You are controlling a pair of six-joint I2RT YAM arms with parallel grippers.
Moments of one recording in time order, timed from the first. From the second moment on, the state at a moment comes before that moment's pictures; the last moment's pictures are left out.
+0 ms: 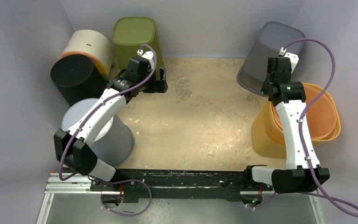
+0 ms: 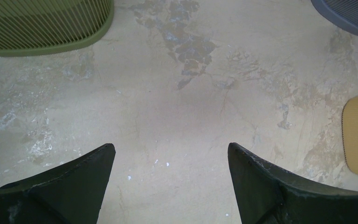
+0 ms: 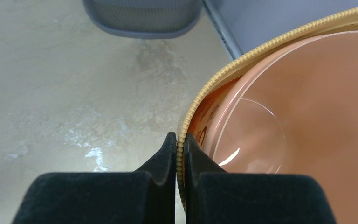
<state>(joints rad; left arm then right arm) -0.46 1.49 1.43 -0.60 -0.02 -0.38 0.04 1.25 1.49 -1.00 0.54 0.30</state>
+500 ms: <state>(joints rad) -0.46 1.49 1.43 -0.62 -0.04 -0.35 0.13 1.56 1.81 -0.90 0.34 0.29</state>
